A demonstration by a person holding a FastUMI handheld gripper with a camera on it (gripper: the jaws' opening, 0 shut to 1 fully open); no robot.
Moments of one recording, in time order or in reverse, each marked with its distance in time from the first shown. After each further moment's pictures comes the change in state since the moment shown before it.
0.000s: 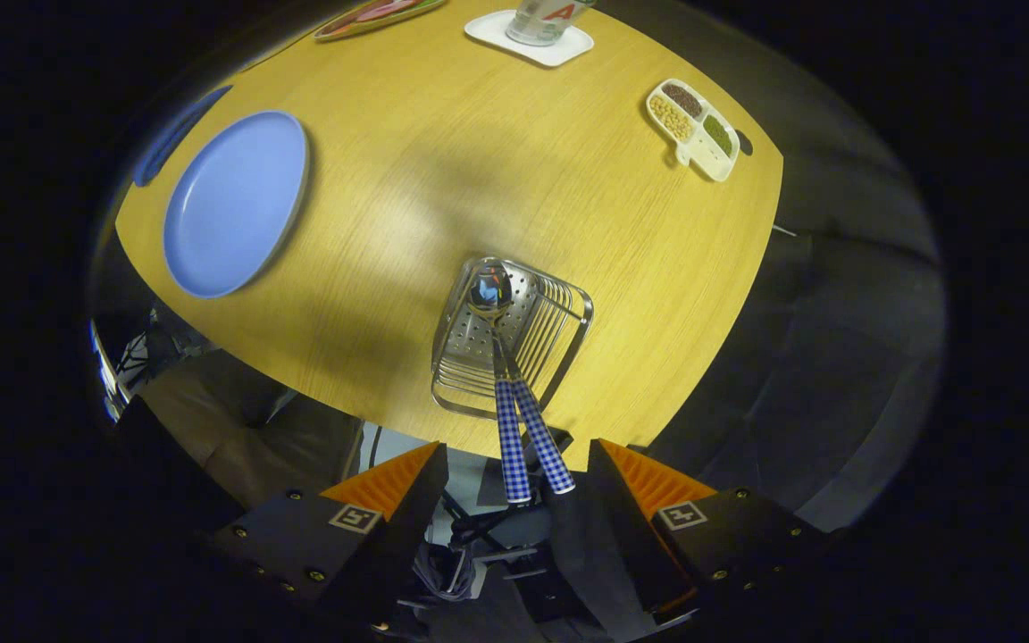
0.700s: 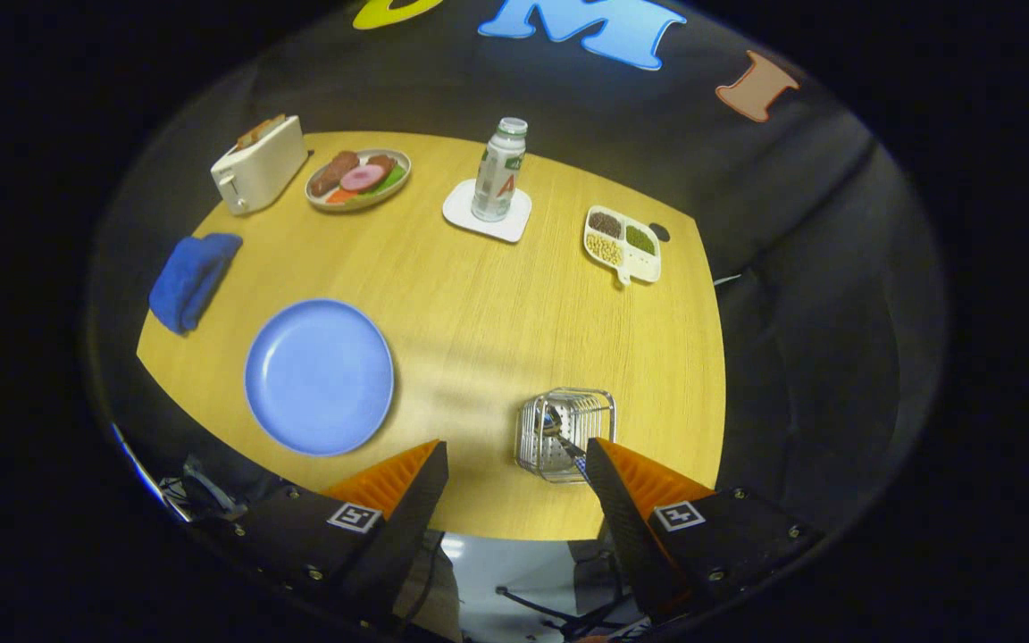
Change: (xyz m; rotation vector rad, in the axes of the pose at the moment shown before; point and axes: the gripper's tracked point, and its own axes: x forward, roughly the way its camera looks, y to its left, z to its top) arm -0.087 0.059 0.050 0.385 -0.665 -0.024
